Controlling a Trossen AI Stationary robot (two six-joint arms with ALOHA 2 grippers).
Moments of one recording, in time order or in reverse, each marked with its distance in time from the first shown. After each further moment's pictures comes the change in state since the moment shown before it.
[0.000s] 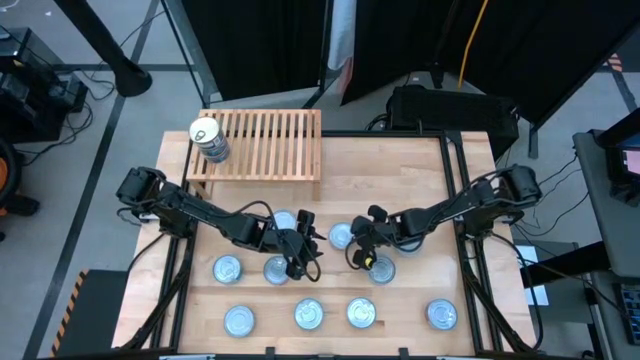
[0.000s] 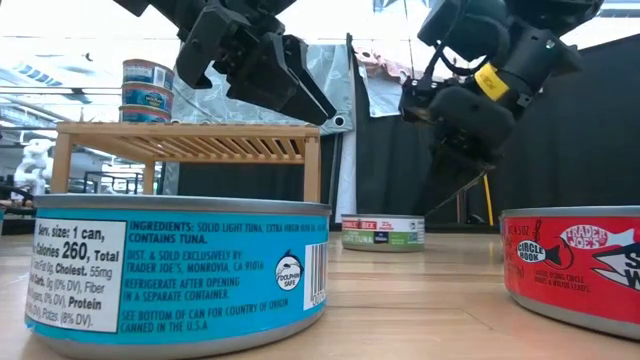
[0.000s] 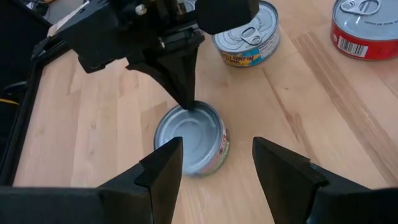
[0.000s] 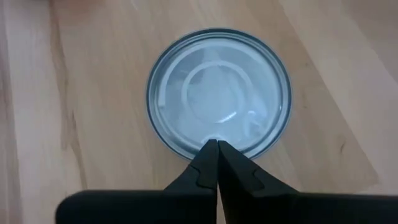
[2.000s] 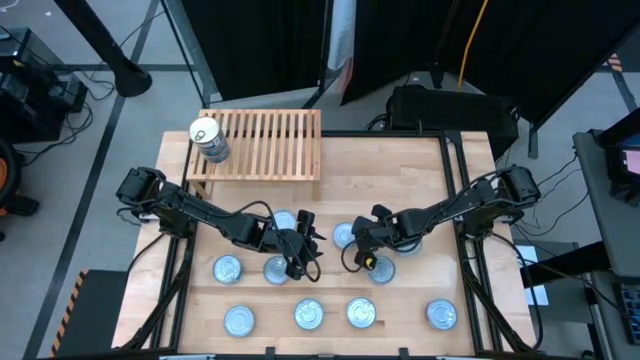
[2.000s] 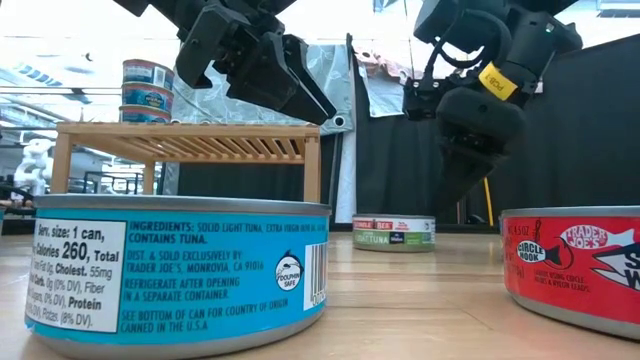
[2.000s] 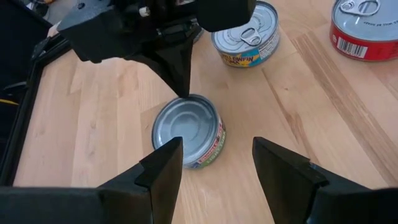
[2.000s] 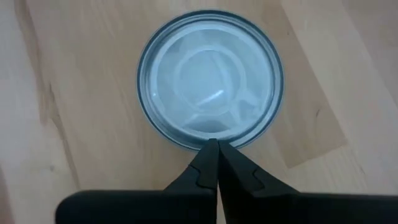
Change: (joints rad) left arm 0.000 0.000 0.000 0.001 0.000 0.000; right arm 0.016 0.028 0.086 -0.232 0.010 0.051
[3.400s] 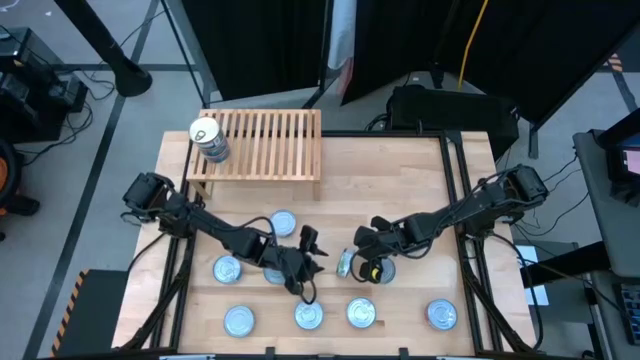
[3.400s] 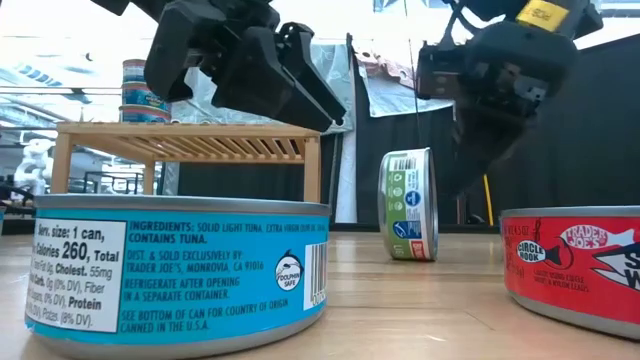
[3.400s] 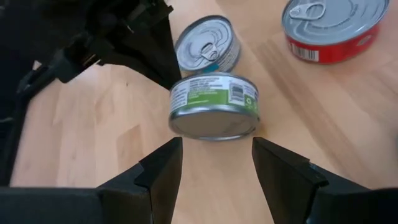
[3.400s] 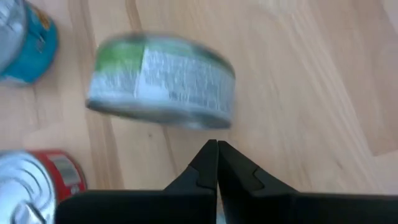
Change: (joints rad) left arm -0.098 0.076 0.002 0.089 -0.040 0.064; right arm 0.074 -0.077 -0.005 0.092 -0.130 0.040
